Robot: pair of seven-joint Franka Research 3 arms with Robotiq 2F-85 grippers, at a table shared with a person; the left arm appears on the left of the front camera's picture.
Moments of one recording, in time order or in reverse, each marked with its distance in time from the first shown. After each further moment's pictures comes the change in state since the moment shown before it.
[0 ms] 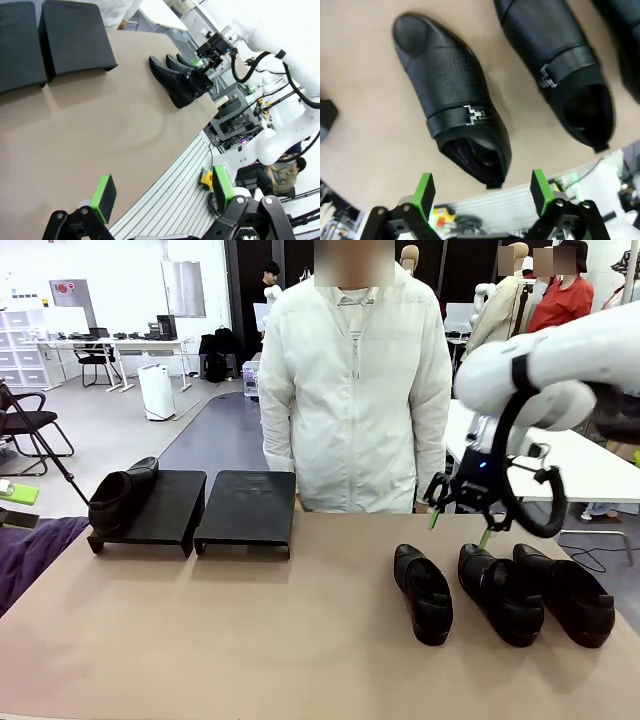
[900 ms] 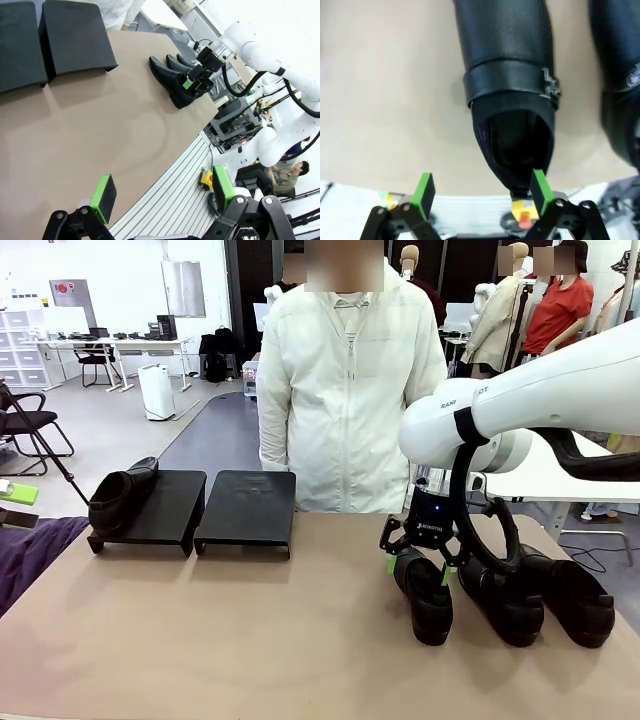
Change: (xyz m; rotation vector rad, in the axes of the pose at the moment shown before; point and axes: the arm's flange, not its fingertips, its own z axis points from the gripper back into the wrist) left arm 0.000 0.000 0.000 0.001 -0.001 0.001; right arm -0.062 0.039 -0.065 -0.070 0.012 0.356
